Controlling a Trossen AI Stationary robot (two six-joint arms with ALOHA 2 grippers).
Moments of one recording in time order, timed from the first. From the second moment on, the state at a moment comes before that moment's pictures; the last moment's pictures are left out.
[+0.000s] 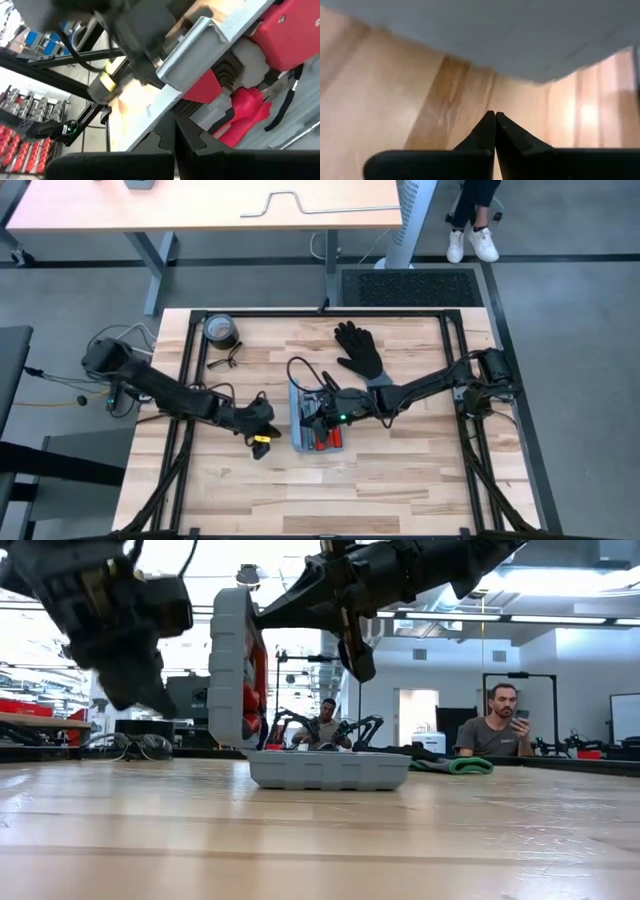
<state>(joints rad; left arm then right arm) -0.34 1.27 0.49 0.04 -0.18 -0.70 0.15 1.82 1.08 0.37 0.03 0.89</state>
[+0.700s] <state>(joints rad) -0.41 0.92 0.49 -0.27 -0.40 -0.81 0.09 1.82 1.08 0.15 -0.03 0.82</state>
